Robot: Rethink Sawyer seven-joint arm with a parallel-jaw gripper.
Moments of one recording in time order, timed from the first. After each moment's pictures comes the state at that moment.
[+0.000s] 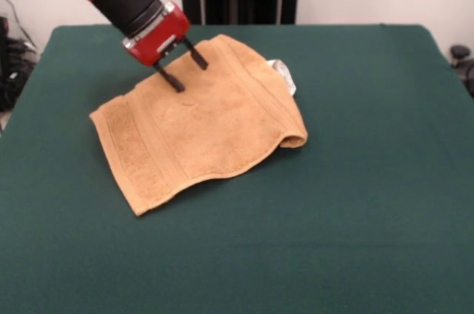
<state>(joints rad) -0.12 -0.08 -0.48 1.26 -1.80 -1.20 3.22</state>
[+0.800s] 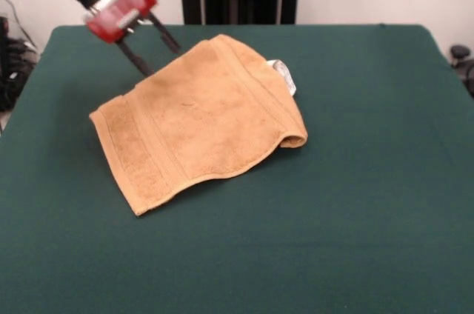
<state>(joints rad) -0.24 -0.21 -0.48 1.26 -1.70 -1.25 3.28</state>
